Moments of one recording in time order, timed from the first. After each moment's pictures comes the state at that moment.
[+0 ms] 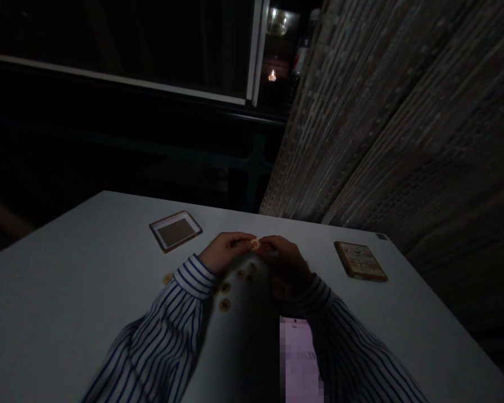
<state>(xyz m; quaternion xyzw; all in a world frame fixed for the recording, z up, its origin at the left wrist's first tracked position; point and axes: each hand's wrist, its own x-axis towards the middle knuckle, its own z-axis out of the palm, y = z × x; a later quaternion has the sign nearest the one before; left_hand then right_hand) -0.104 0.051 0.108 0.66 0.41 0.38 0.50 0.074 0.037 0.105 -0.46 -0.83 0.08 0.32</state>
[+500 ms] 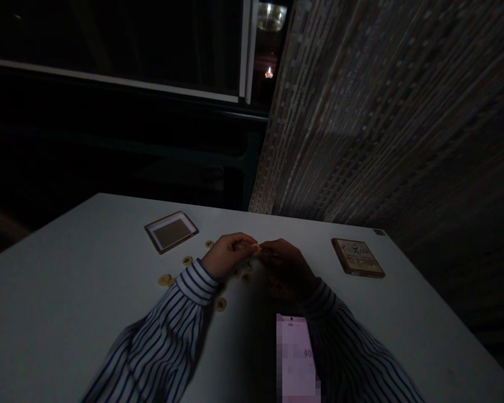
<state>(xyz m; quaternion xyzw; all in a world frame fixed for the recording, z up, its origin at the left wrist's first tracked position) -0.087 0.044 0.105 0.64 0.40 0.39 0.52 0.091 0.023 0.107 -0.43 -0.85 0.07 0.30</state>
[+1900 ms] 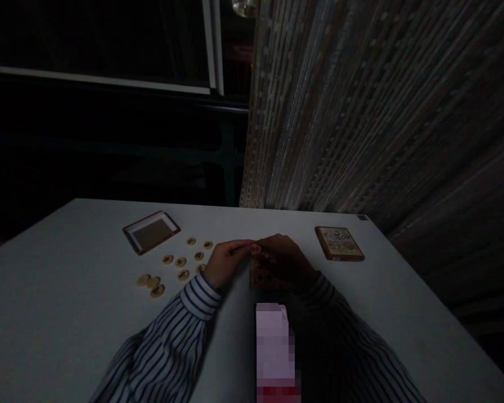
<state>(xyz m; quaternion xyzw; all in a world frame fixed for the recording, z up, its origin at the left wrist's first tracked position) -0.031 0.021 0.089 0.62 0.42 0.45 0.49 0.139 0.011 0.106 -0.42 -0.88 0.00 0.22</state>
